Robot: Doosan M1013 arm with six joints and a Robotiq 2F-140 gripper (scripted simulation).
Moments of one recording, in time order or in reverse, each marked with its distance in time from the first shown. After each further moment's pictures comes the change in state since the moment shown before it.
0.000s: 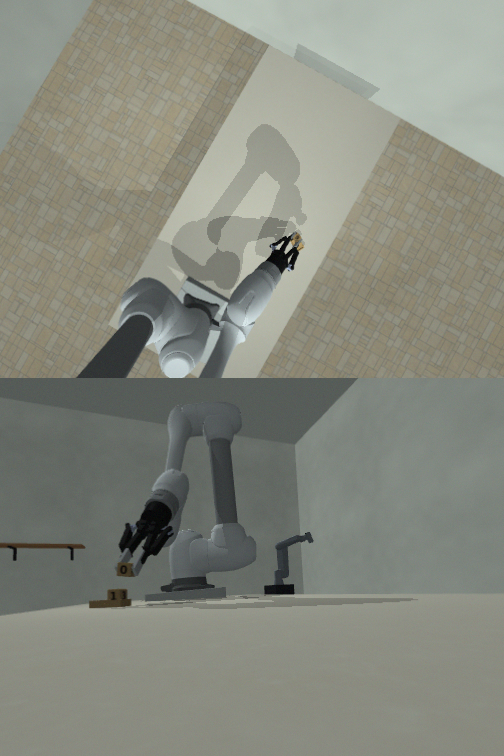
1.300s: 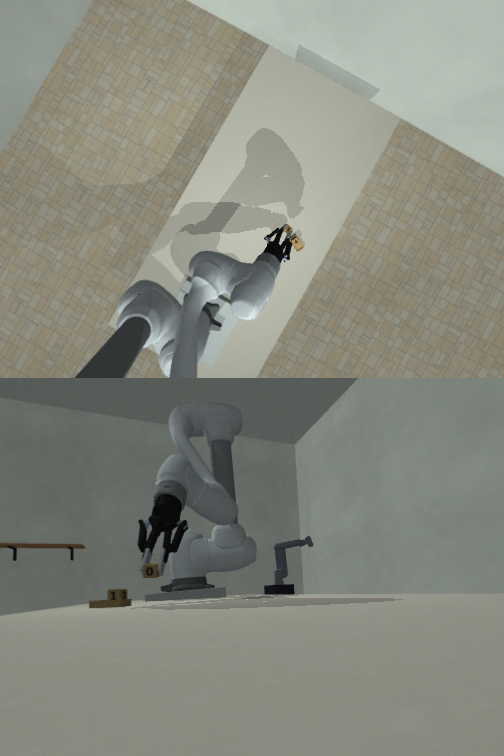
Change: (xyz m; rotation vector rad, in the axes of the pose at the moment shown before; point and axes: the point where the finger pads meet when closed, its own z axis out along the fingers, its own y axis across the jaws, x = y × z) arm 0.002 0.053 -0.008 -0.096 0.130 -0.006
